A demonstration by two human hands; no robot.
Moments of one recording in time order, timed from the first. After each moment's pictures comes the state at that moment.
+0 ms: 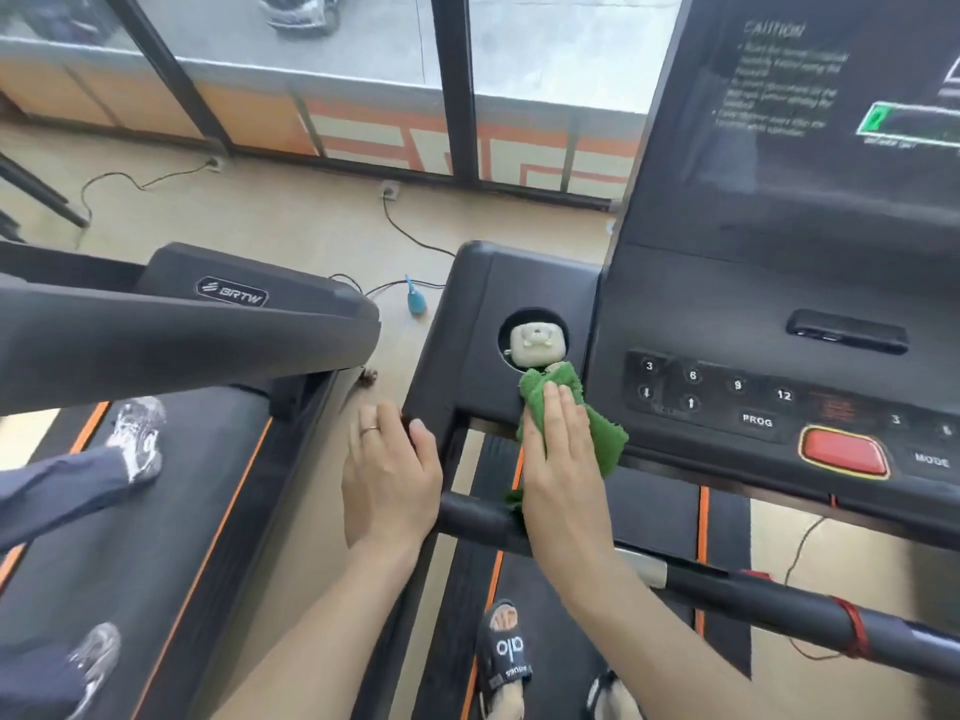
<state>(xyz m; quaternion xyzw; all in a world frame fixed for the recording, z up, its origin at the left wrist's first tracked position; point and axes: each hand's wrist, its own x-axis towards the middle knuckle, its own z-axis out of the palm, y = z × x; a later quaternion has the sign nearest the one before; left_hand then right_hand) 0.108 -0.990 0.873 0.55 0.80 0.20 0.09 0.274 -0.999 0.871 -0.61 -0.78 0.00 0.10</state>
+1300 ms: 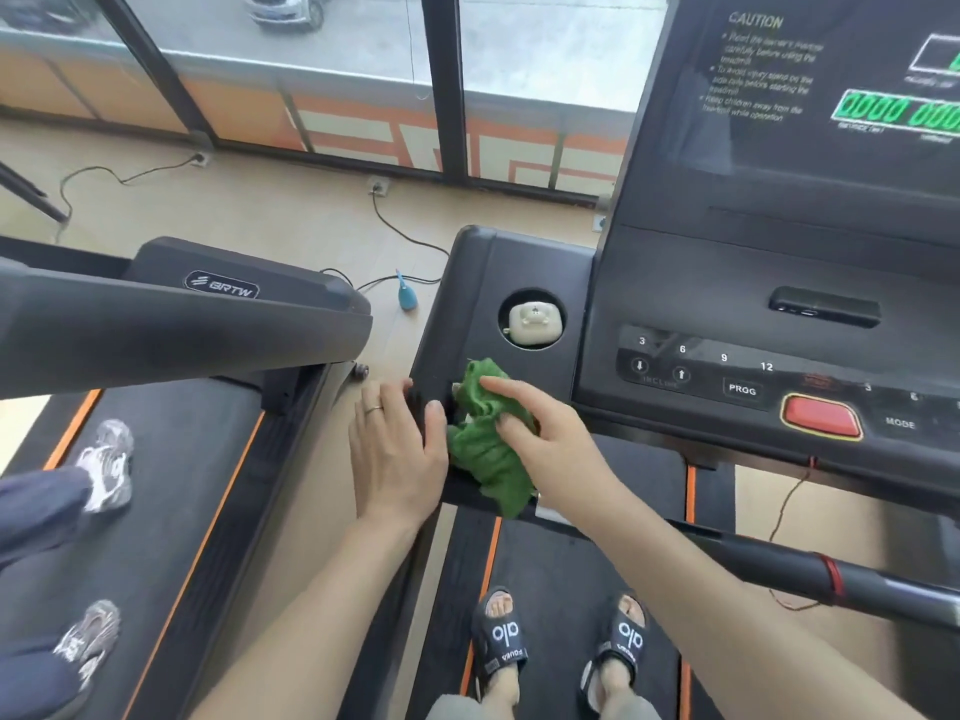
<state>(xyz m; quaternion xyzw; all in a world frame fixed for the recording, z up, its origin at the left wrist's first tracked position) 0.105 -1.001 0.890 0.58 0.76 0.25 0.13 0.273 -0.992 0.923 -0.55 -0.55 0.54 0.32</state>
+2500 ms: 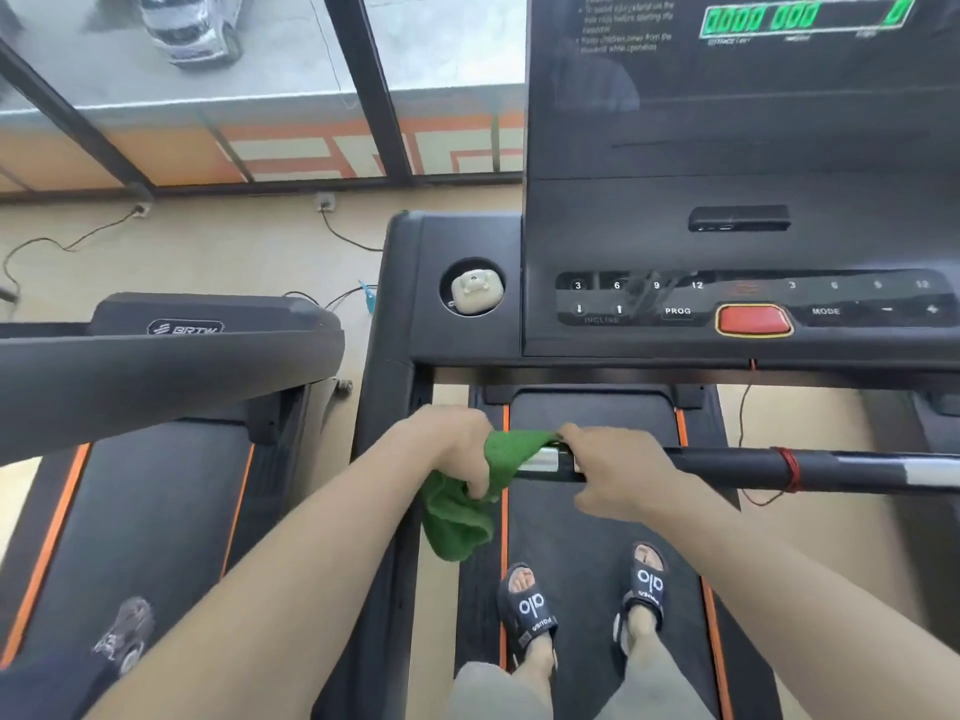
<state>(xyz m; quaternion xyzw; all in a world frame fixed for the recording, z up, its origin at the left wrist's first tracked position) 0.164 -0.965 0.897 0.77 0.46 -0.33 0.30 0.365 -1.046 0.882 -0.60 -0.74 0.26 -0.16</state>
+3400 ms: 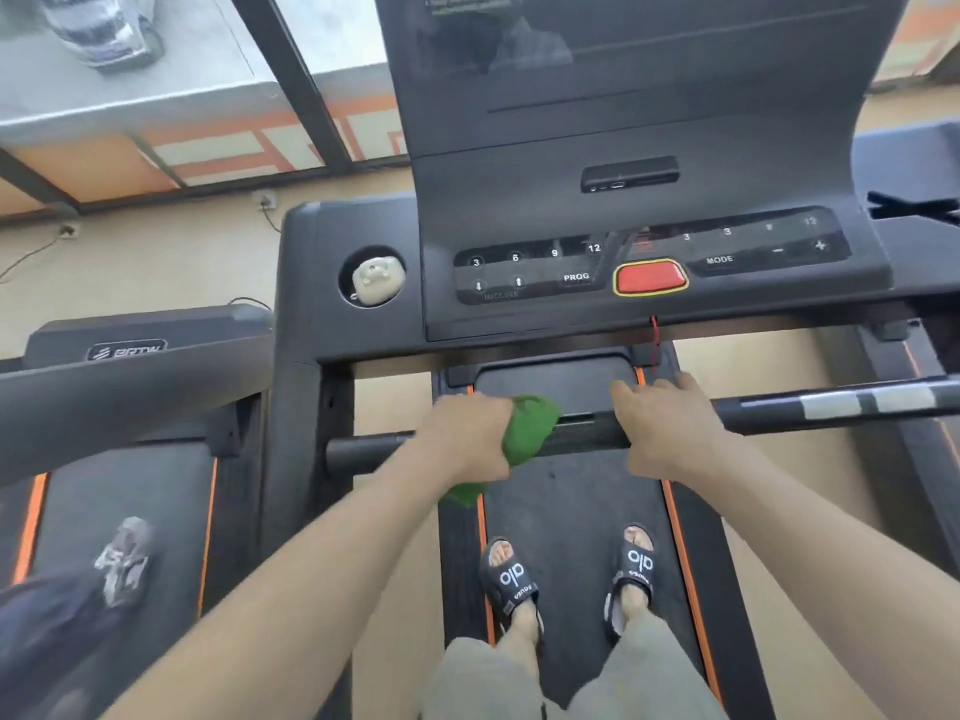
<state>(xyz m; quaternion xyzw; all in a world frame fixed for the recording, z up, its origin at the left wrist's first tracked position) 0.261 -1.005 0.883 0.87 0.41 -0.23 0.17 0.477 -1.073 0.880 -0.68 -0.70 0.15 -0.15</state>
